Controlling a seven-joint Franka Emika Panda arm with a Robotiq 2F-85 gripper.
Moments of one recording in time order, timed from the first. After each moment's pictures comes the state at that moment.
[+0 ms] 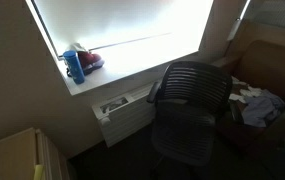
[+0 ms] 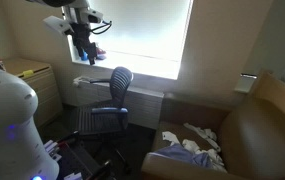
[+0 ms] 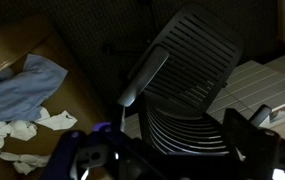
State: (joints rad) arm 0.21 -0.81 0.15 -2.73 0.25 2.12 0.22
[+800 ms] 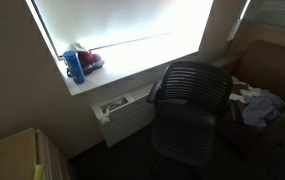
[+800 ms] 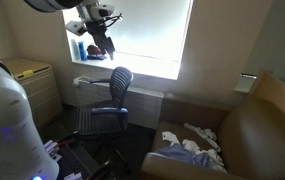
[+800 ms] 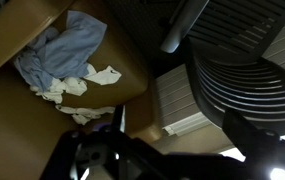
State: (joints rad) arm 0.04 -0.73 0.24 -2.68 0.06 2.31 0.39
